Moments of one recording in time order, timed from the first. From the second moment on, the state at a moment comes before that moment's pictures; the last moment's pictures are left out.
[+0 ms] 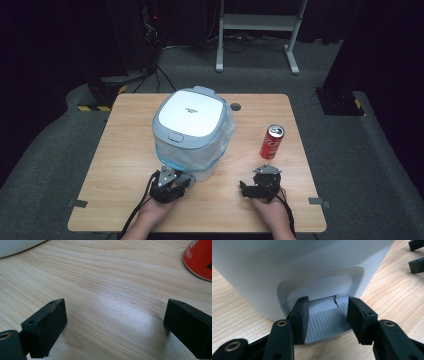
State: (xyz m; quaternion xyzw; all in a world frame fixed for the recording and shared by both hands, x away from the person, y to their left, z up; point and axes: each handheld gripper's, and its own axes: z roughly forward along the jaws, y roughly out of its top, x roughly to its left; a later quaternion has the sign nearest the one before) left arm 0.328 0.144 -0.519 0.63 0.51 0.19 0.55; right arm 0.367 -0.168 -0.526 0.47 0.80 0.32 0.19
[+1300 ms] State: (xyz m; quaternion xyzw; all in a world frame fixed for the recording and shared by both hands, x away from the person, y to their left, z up) left arm 0.329 0.140 -0.530 0.65 0.52 0.20 0.52; right arm 0.367 -0.168 -0.526 0.47 0.80 0.32 0.19
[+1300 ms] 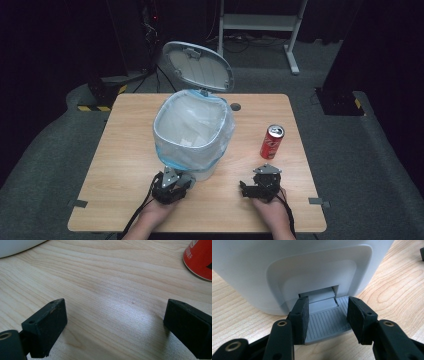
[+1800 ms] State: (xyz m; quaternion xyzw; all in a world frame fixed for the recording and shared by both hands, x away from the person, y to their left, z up) left arm 0.329 0.141 -0.530 0.65 0.51 0.20 0.52; right arm 0.359 -0.175 -0.518 0.46 0.79 0.34 0.22
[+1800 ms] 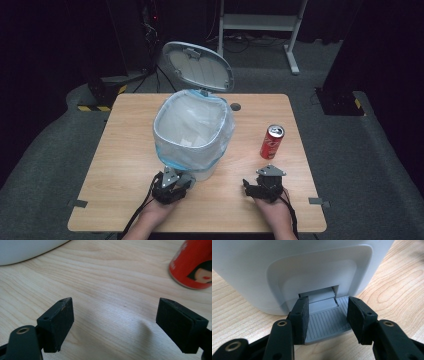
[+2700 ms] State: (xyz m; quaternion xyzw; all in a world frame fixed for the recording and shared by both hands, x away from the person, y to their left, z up) left arm 0.329 0.140 -0.530 0.65 0.52 0.20 0.52; right arm 0.356 -0.210 -0.490 0.50 0.73 0.37 0.29
